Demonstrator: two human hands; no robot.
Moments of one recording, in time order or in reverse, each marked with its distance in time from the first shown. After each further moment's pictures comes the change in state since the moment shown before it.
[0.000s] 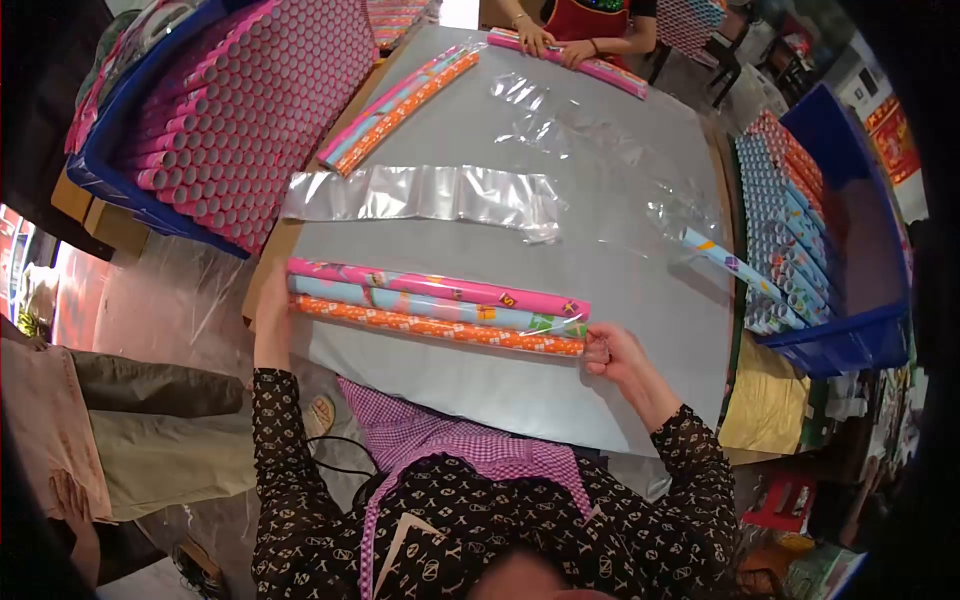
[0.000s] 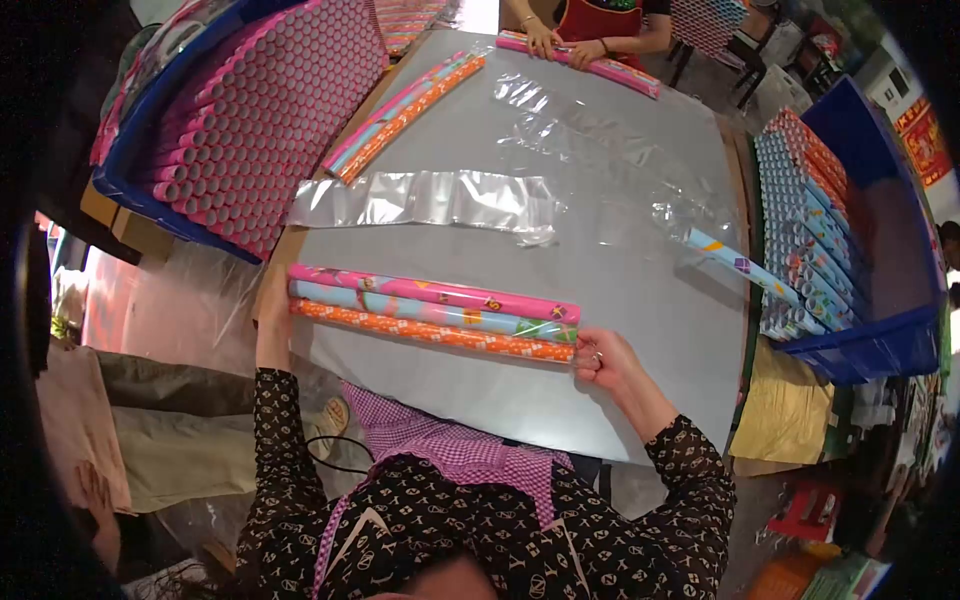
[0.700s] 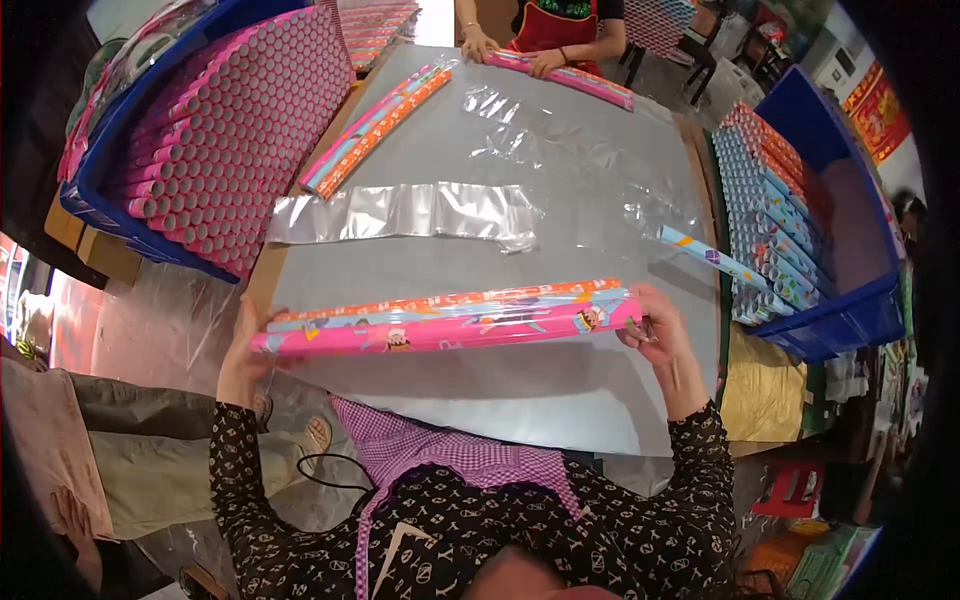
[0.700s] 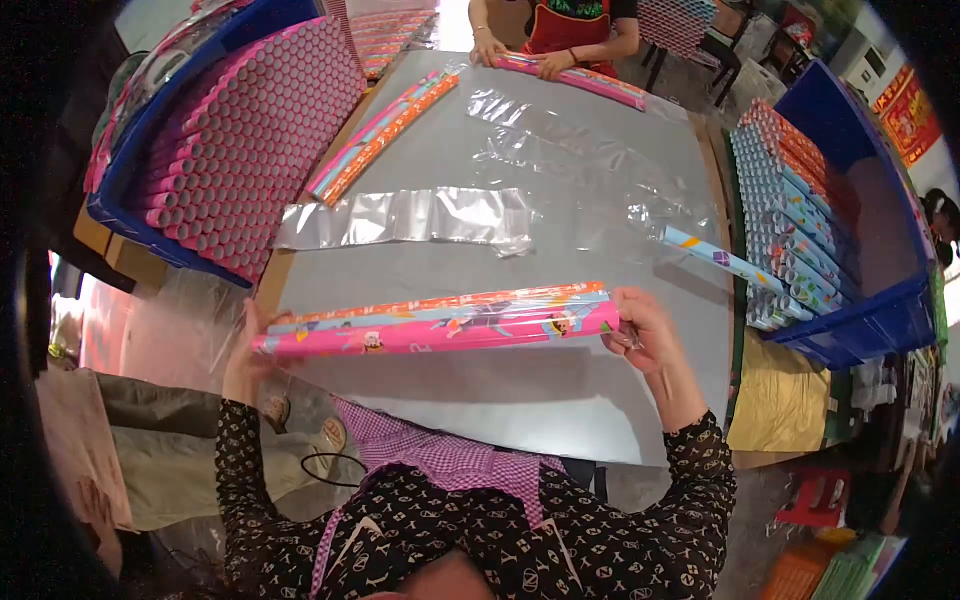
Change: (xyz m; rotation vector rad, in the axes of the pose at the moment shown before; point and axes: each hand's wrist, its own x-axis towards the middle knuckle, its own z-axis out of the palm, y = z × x) left_hand -0.041 0.038 -0.042 -0.263 -0.521 -0.425; right_hand -0.078 -0.051 0.001 -0.172 -0.248 -0.626
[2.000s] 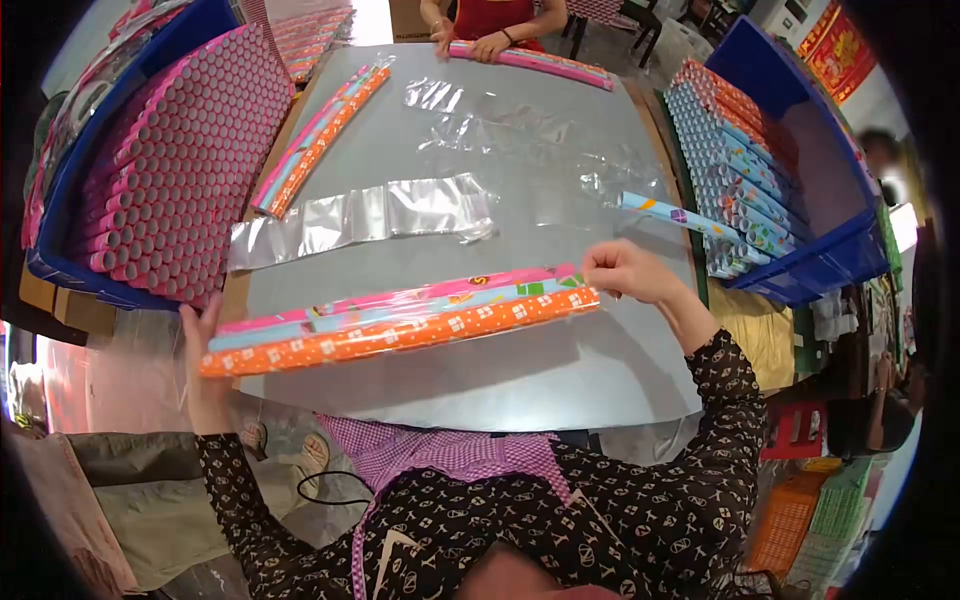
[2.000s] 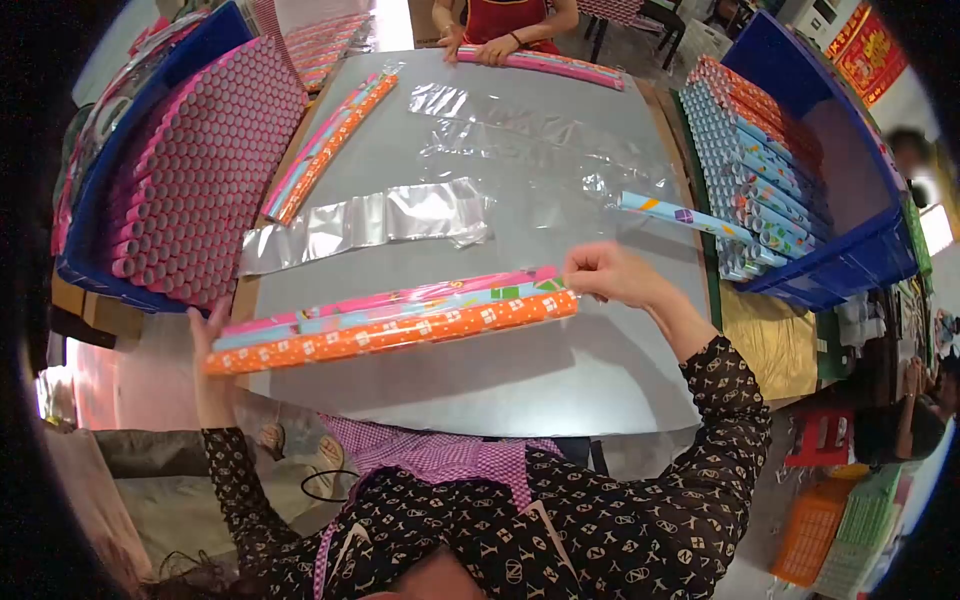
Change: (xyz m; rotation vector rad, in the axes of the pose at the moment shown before) left_hand -0.003 0.037 0.033 -0.007 0.140 0.417; right_hand 0.014 -0.044 0.000 -0.867 -0.132 0.094
